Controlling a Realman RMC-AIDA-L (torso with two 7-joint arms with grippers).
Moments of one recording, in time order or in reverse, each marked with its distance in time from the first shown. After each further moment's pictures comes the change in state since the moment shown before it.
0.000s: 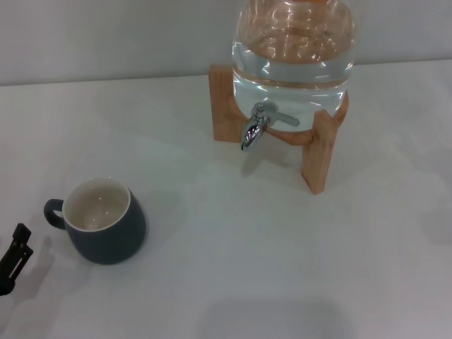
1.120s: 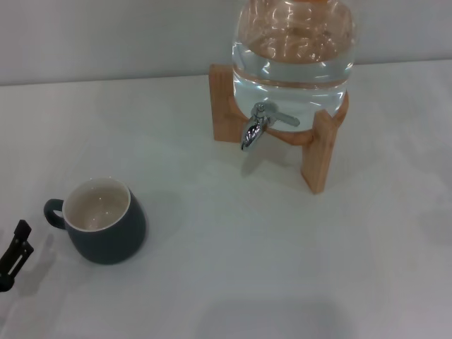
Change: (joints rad) left arm 0.000 -0.006 0.008 0.054 0.016 -0.011 0.100; right arm 0.001 0.002 0.000 0.000 0.005 0.000 -0.008
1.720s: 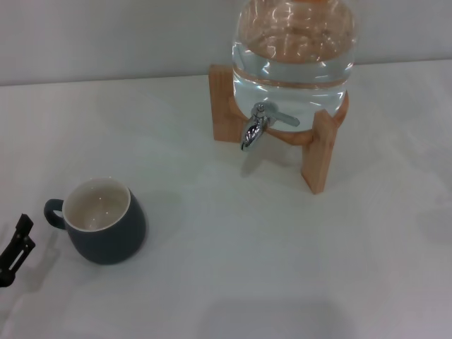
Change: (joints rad) left arm -0.008 0.000 -0.001 0.015 0.017 -0.024 0.000; right arm 0.003 0.003 0.000 0.000 0.004 -0.002 -0.009
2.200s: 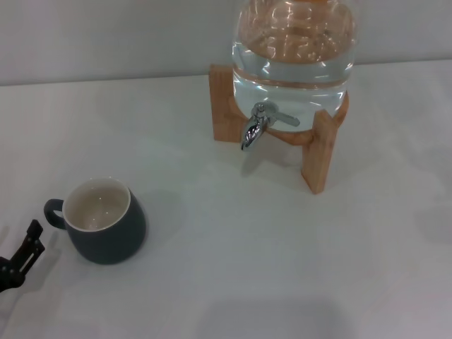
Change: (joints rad) left arm -0.024 0.000 0.001 -0.013 0.001 0.102 -0.003; right arm 0.006 0.001 0.000 0.000 -0.005 -0.003 0.000
